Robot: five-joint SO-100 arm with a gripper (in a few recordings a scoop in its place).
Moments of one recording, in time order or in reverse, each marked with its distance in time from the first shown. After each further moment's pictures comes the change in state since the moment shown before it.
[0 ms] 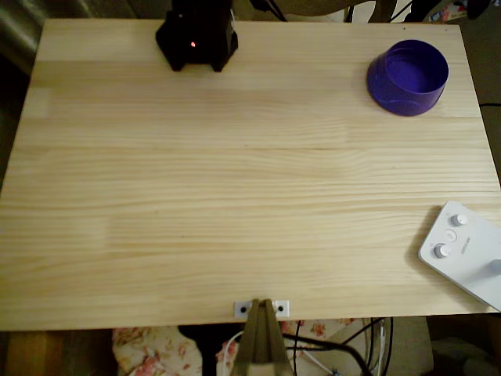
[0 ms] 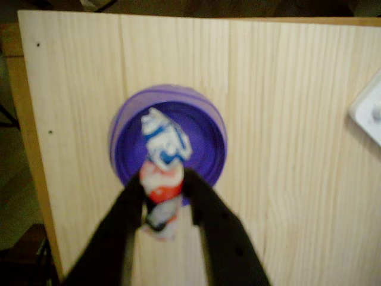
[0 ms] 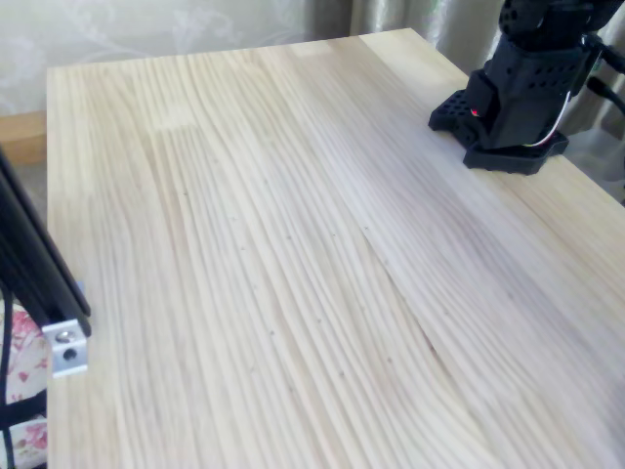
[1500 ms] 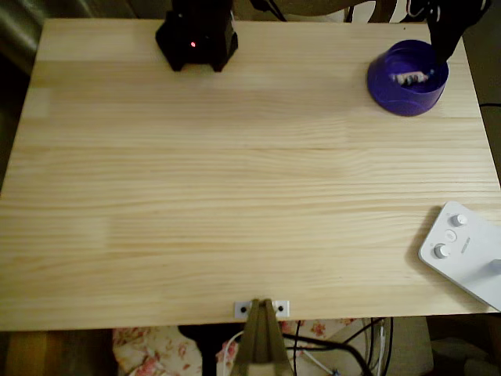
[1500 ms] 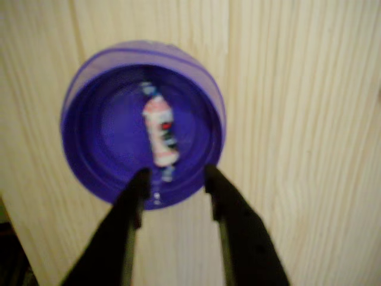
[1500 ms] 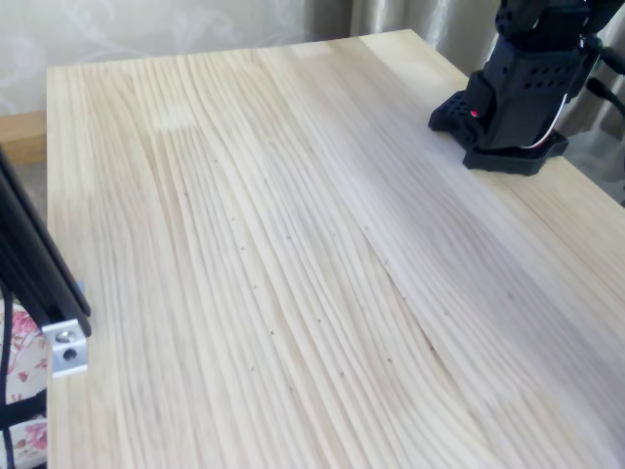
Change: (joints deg) arm 3.2 -0.4 10.1 -3.4 -1.5
